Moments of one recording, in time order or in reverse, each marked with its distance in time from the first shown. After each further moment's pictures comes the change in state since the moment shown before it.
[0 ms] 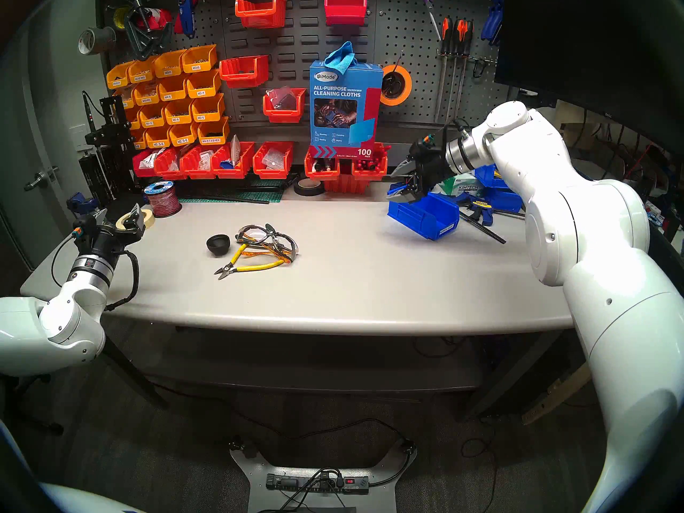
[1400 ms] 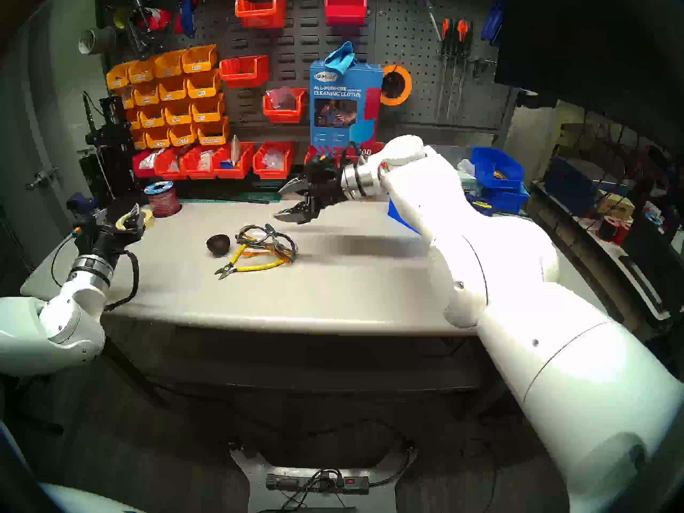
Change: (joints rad) left arm 0.000 0.000 0.000 0.000 -0.001 0.000 0.000; right arm -0.233 -0.345 0.120 -0.076 0.184 0.045 -0.019
